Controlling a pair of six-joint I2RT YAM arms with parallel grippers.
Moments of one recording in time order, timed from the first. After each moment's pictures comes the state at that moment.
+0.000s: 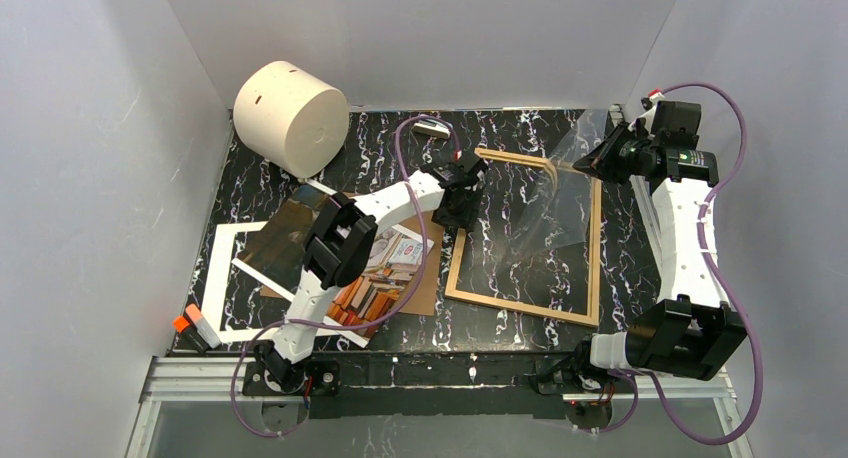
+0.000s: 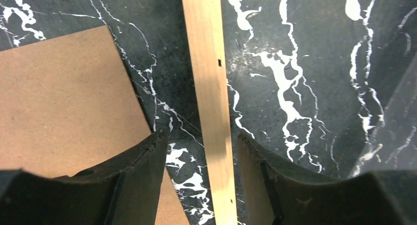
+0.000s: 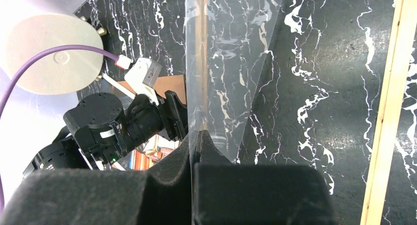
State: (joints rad) left arm -0.80 2.26 1.85 -0.74 -0.06 -0.45; right arm -0.16 1.33 1.41 -0.82 -0.48 0.48
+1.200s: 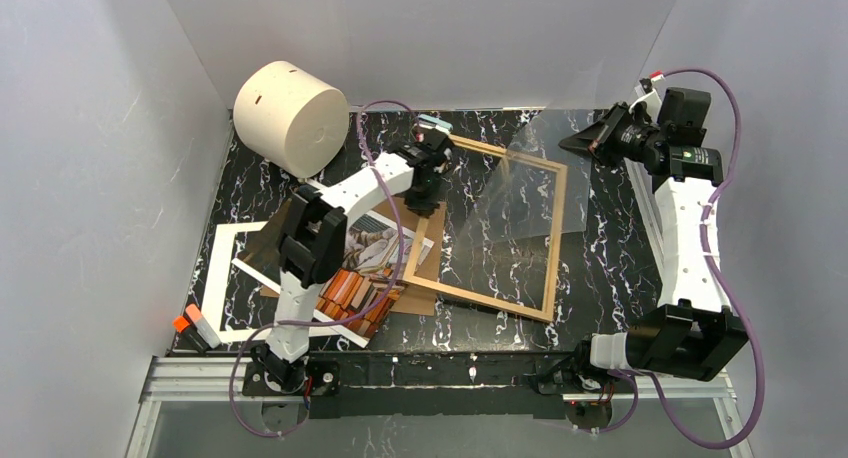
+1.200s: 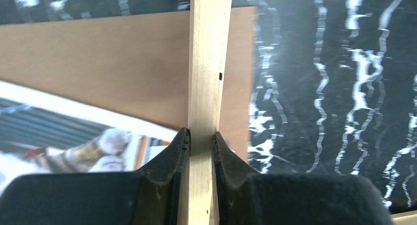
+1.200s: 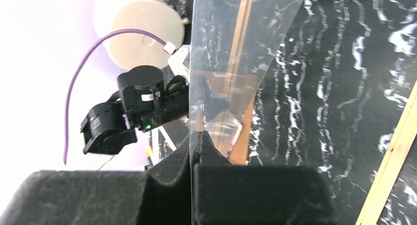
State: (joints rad) left arm -0.69 2.16 1.85 -0.91 -0.13 -0.45; right arm -0.15 1.33 1.47 -0.74 -0.73 0.59
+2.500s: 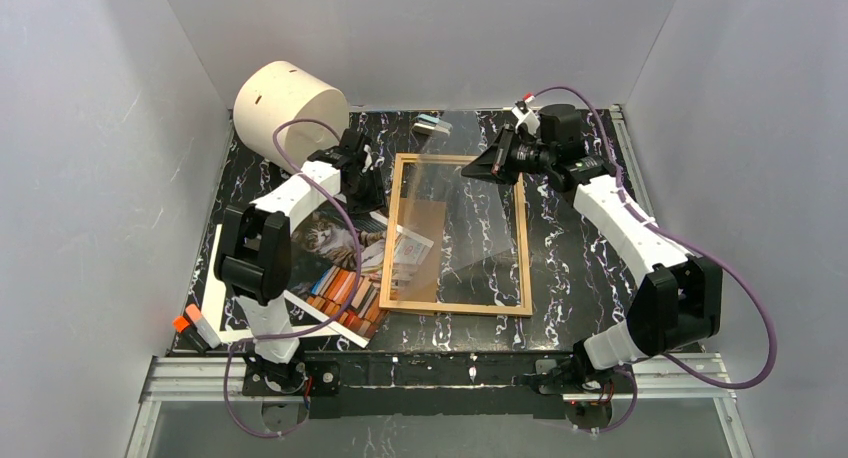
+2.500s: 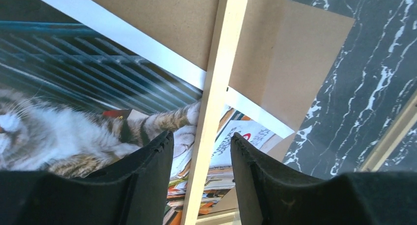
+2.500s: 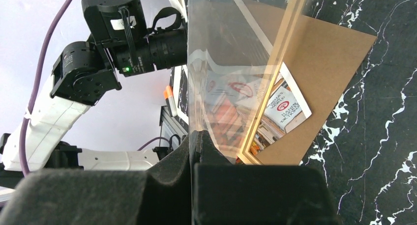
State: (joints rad) left arm -0.36 1.83 1.37 -0.72 0.10 -0.51; right arm 0.34 1.46 1.26 -0.29 -0.70 0.82
